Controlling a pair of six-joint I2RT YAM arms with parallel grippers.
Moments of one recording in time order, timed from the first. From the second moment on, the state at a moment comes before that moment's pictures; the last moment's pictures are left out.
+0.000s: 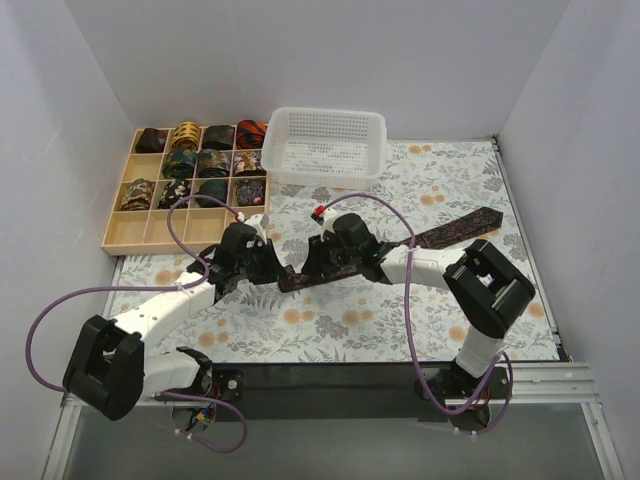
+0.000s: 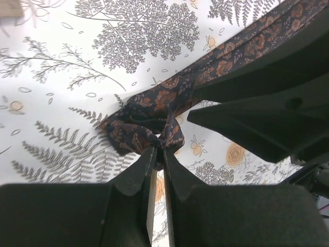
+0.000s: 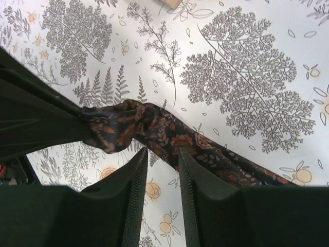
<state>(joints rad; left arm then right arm) -0.49 1.22 0.63 -0.18 0.19 -0.58 0.83 1.73 0.92 0.23 -0.30 0.41</state>
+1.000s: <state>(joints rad) -0.49 1.14 0.63 -0.29 0.14 -0.54 0.89 1.97 1.08 0.21 -0.45 0.46</state>
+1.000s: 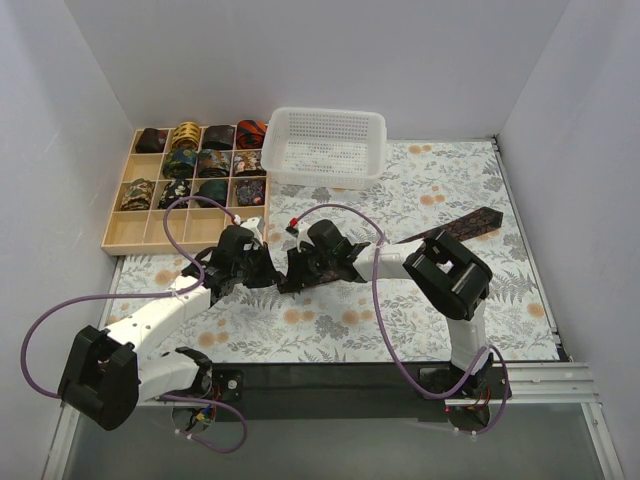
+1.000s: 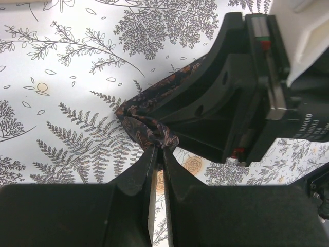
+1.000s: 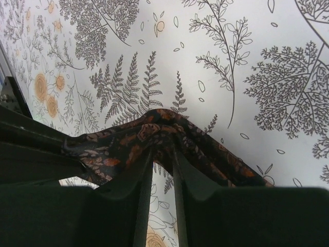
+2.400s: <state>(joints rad) -0.53 1.34 0.67 -0.12 0.20 -0.61 0.82 1.74 0.91 0.25 -0.31 0.42</state>
